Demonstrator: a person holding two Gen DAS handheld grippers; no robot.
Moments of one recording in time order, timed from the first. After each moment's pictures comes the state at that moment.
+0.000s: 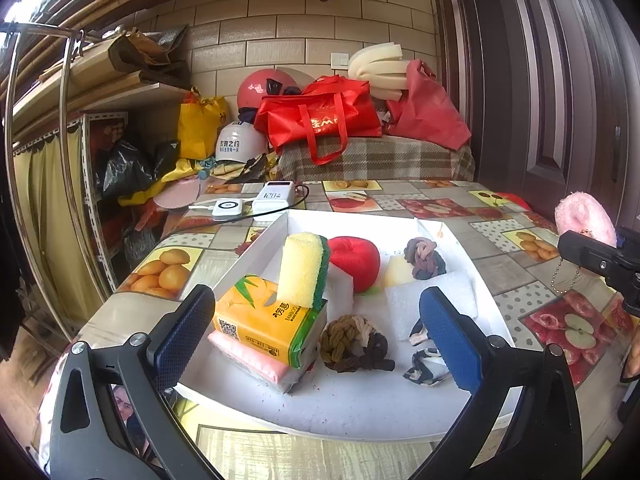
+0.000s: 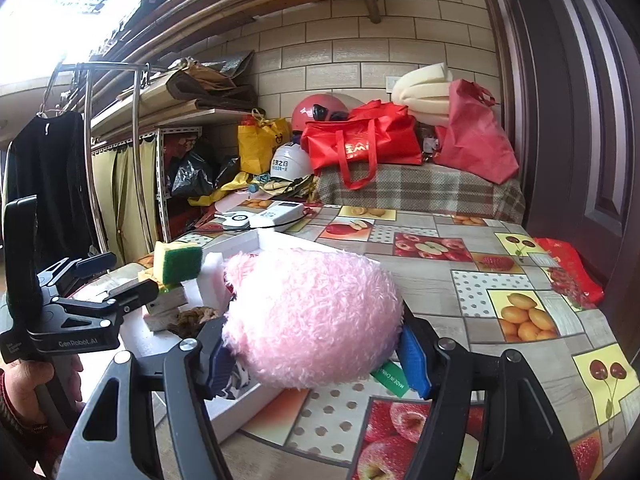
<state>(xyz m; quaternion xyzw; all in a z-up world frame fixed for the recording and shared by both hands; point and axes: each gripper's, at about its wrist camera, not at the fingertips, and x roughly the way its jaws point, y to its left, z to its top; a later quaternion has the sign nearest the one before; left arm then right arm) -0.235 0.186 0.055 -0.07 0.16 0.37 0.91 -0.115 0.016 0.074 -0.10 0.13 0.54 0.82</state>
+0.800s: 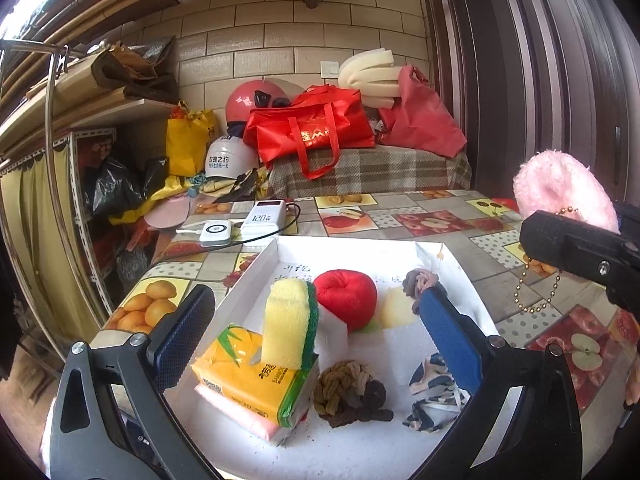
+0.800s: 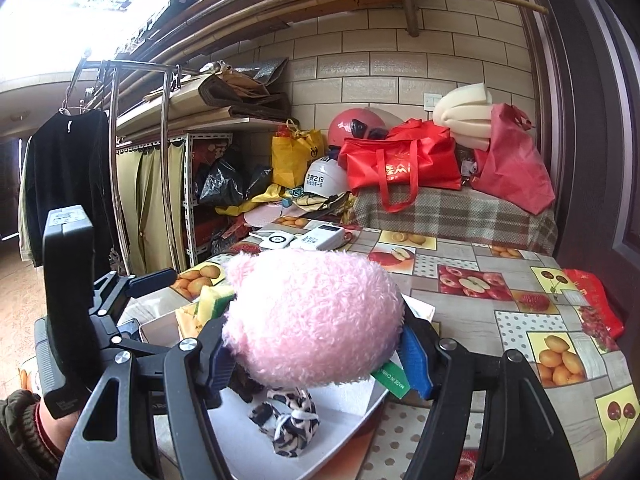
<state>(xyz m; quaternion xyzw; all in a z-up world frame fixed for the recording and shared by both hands) -0.207 0.204 0.068 -0.05 0.15 0.36 0.92 -0.143 0.067 0.101 -0.10 0.10 0.58 0.80</state>
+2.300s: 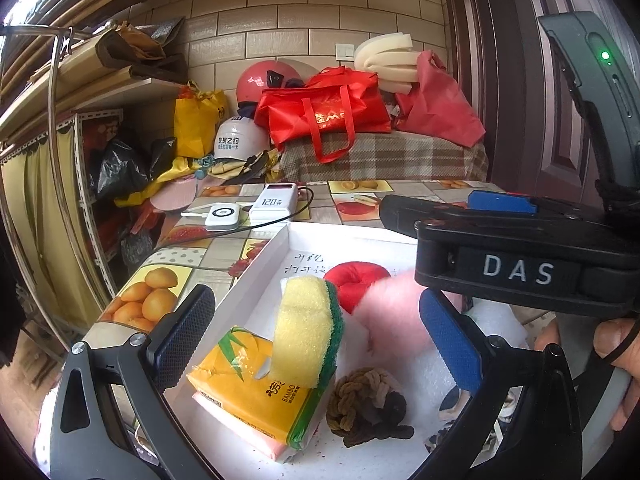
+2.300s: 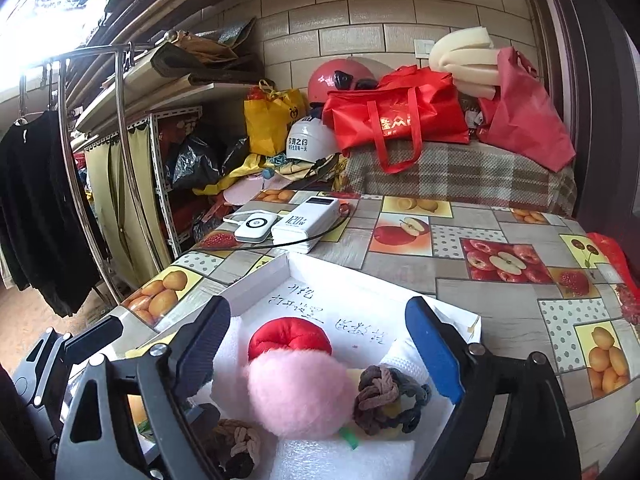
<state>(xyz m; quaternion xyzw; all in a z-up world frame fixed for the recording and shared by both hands) -0.194 0.227 0.060 -0.08 0.18 0.38 0.91 -0.101 0.162 0.090 -0.10 0.19 0.56 0.80</state>
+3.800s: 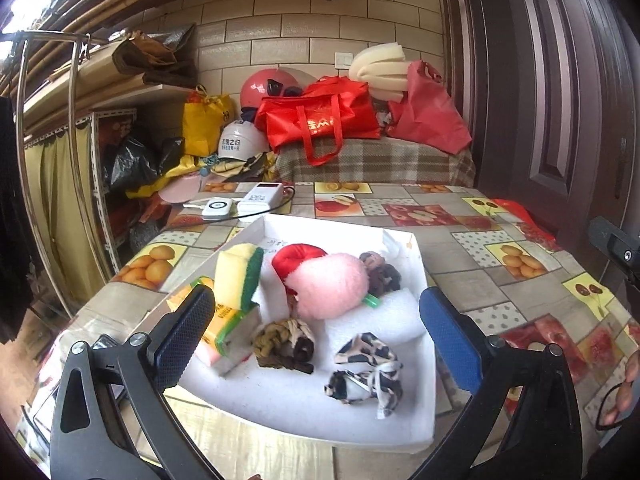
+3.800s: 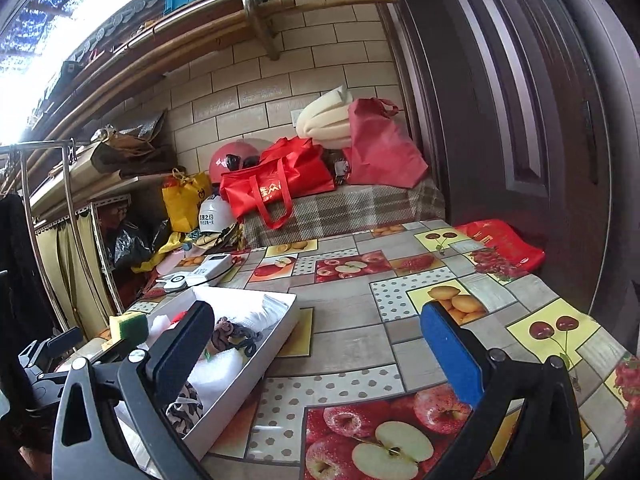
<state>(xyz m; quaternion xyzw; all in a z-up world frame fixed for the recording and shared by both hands) -0.198 0.132 0.083 -0.09 0.18 0.39 0.90 -0.087 -0.054 0.092 0.03 0.12 0.43 0.89</state>
